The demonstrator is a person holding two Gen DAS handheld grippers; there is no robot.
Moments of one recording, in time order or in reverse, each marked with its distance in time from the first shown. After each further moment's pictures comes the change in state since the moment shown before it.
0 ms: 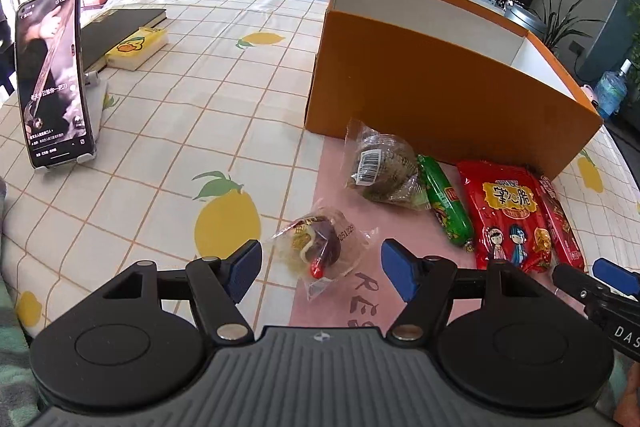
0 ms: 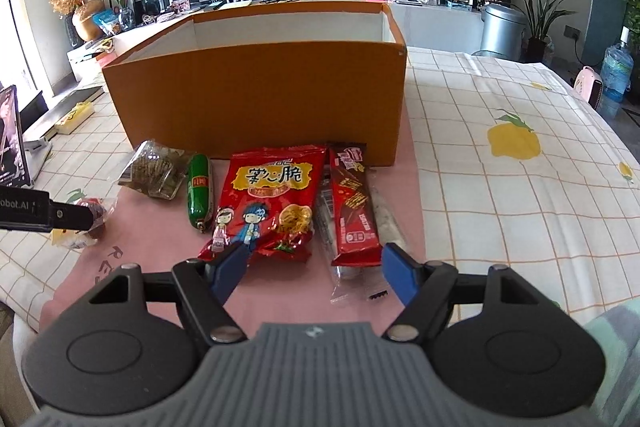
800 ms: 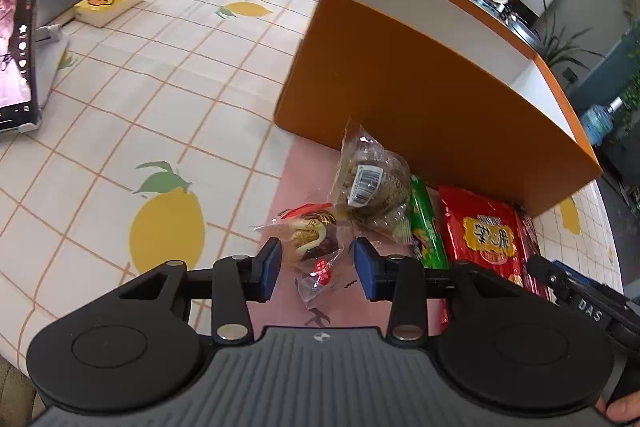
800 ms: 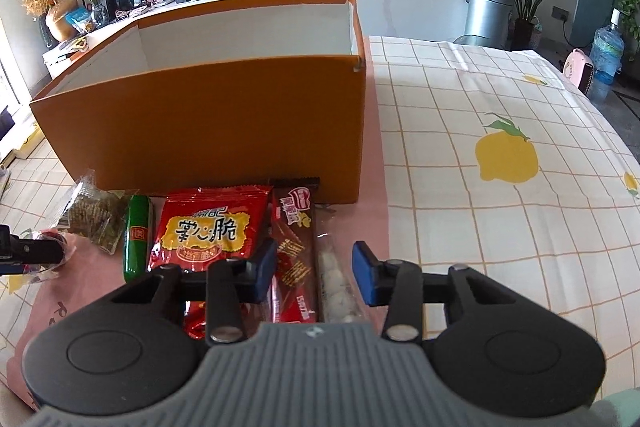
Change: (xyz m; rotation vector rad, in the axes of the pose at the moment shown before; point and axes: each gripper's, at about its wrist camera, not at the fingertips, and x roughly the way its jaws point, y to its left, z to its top) left arm 0.032 -0.004 0.020 -0.128 0.086 -0.126; right arm 0.051 -0.025 0.039 0.022 0.058 -0.028
